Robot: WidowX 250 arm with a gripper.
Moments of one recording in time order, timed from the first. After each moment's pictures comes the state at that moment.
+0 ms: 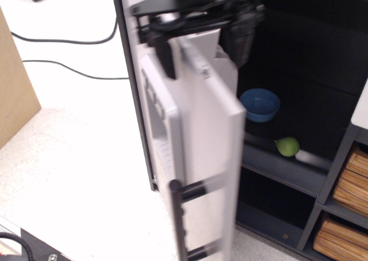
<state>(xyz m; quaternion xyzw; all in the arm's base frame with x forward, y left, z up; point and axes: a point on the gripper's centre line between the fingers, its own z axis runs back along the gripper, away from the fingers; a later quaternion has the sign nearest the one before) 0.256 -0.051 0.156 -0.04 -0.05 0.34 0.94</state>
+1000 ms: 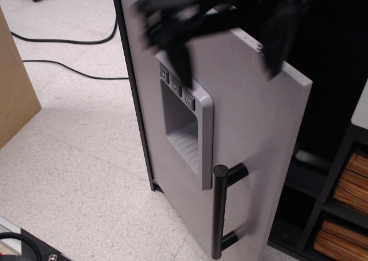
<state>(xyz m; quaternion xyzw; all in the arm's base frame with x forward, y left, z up) 0.194 -0.076 0.188 -0.09 -0.09 0.27 0.96</state>
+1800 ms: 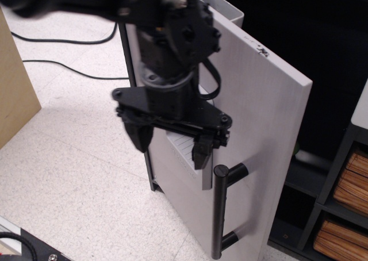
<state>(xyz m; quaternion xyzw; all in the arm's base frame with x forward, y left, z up) 0.212 -0.029 0.080 0.02 -0.08 0.09 0.99</state>
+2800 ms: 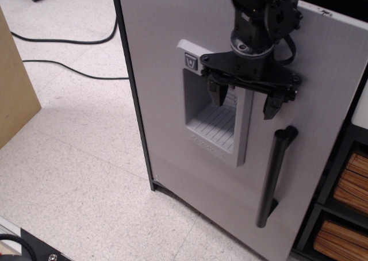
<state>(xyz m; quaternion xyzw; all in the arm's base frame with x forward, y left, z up) 0.319 -0.060 0.059 0.03 -0.16 0.08 0.98</state>
